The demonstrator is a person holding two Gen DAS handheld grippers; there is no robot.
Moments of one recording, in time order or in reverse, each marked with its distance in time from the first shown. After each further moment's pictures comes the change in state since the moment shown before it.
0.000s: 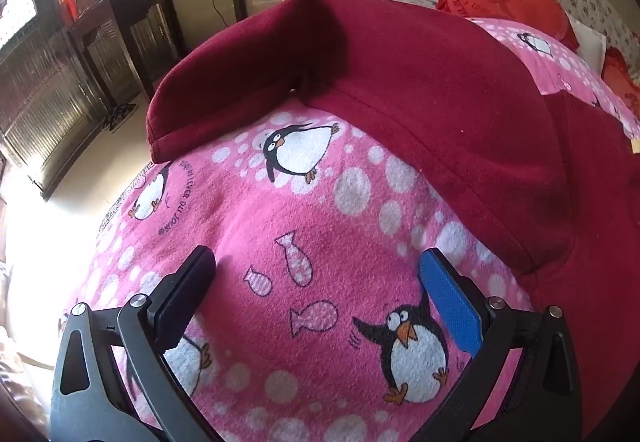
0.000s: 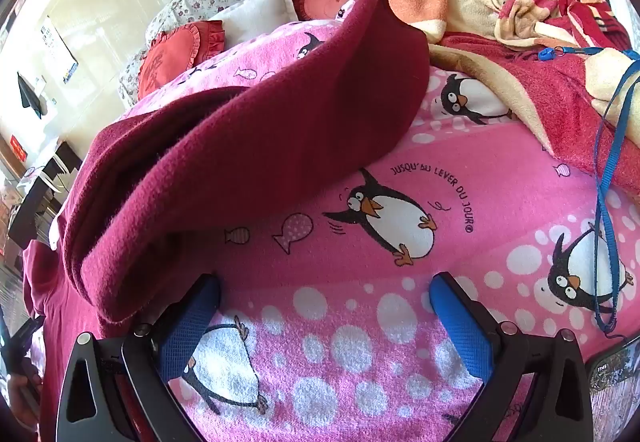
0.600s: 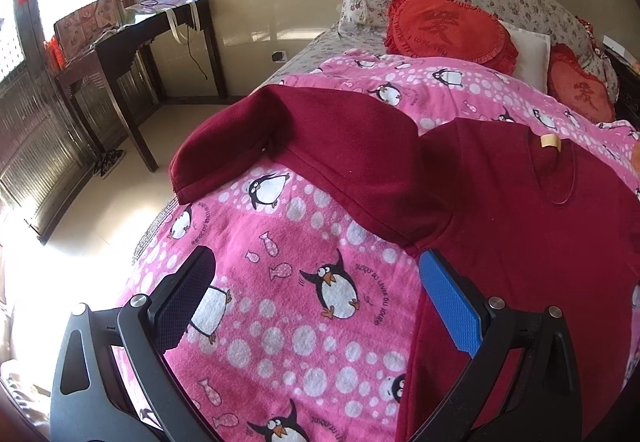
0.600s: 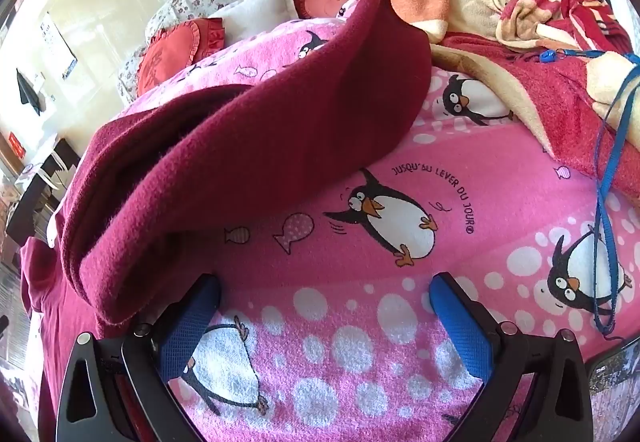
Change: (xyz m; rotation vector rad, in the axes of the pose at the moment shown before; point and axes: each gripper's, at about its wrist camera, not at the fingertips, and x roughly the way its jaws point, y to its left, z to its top) left arm -0.133 -0.013 -0.016 0.100 -0.132 -0.071; right arm 0.001 0.006 0.002 -0.029 0.045 -0.018
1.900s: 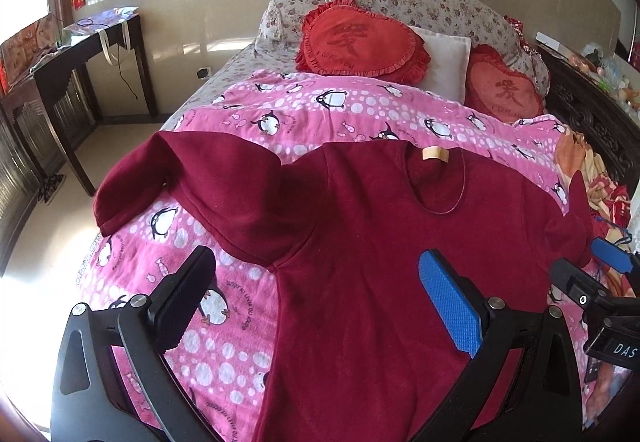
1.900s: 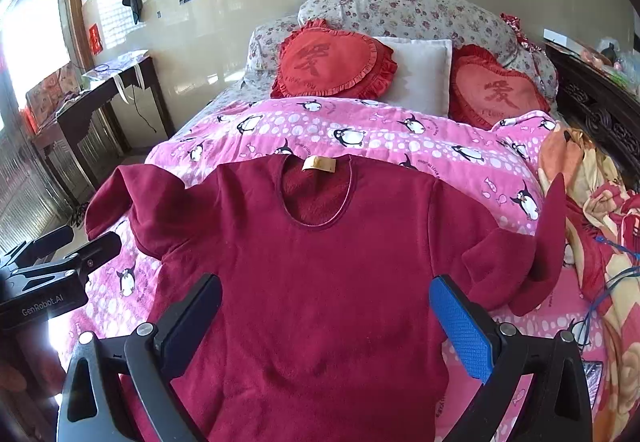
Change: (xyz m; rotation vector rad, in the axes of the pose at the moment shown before) left arm -0.038 -0.085 0.033 0.072 -0.015 -0.241; right arm -0.112 0.254 -0.015 -0.396 -0.073 0.055
